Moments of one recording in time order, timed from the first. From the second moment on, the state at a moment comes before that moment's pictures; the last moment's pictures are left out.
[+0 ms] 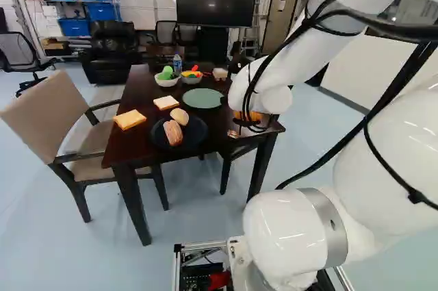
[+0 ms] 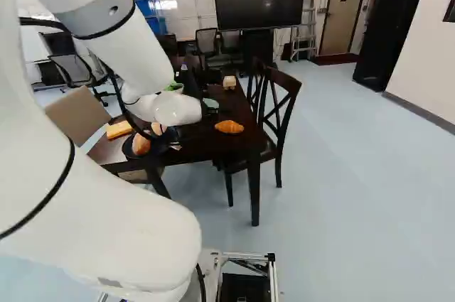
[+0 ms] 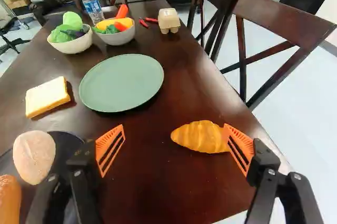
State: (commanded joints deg) arm -0.8 11.1 -22.2 2.7 25.2 0.0
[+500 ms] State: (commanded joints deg) arm -2.1 11.1 -25.8 2.9 15.9 0.0
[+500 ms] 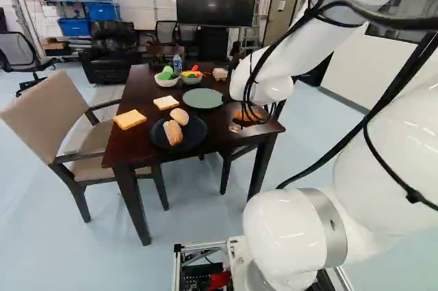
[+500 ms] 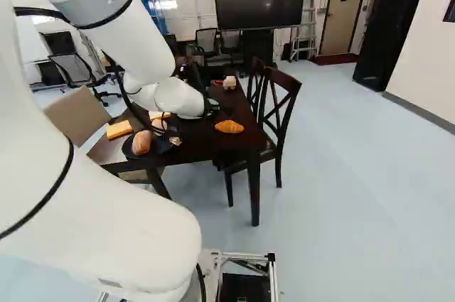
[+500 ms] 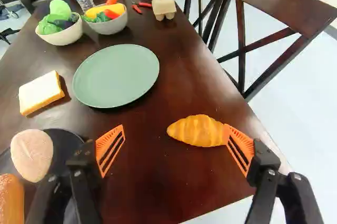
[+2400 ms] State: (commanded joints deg) arm -7.6 4.1 -46.5 2.9 -20.7 -16.9
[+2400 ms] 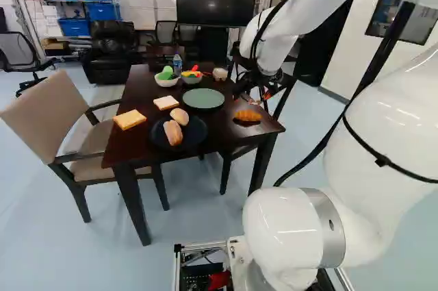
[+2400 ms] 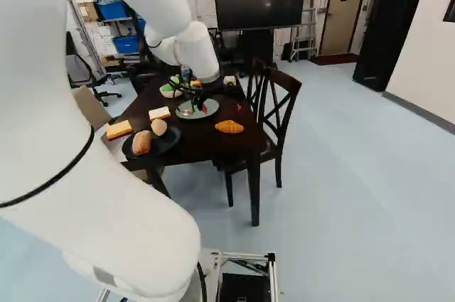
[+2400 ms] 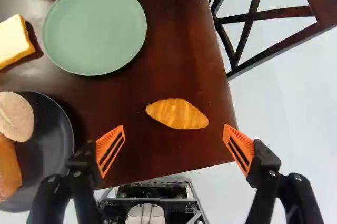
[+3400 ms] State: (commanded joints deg) arm -9.5 -10.3 -61.8 2.9 -40.7 -30.2
